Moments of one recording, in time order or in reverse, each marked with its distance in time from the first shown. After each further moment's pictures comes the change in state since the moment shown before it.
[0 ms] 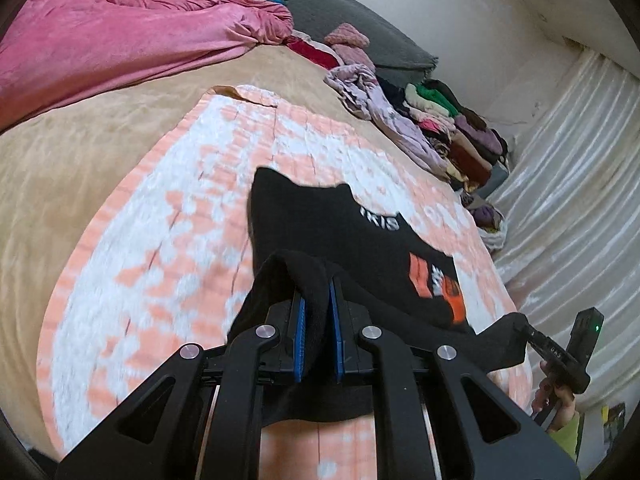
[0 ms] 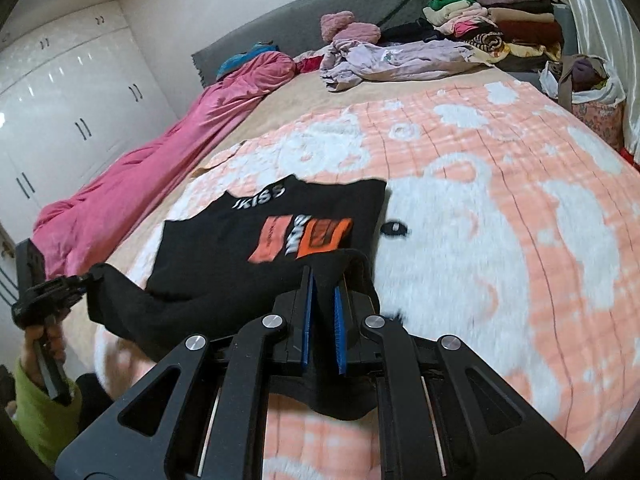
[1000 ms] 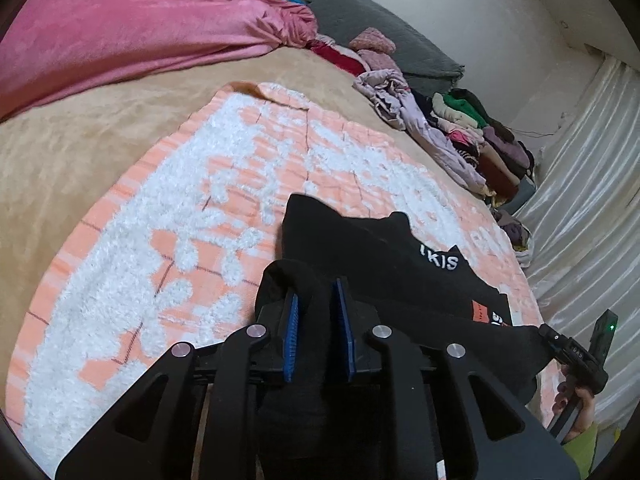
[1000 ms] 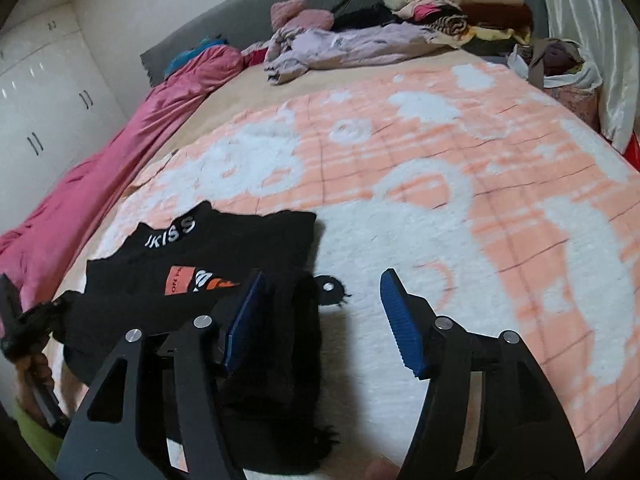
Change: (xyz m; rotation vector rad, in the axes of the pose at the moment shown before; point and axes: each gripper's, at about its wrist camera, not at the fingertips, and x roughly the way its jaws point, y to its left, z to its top) left arm 0.078 0.031 0.031 -0.002 -0.045 0.075; right arm 0.075 -0.049 0.040 0.079 0.023 -0.136
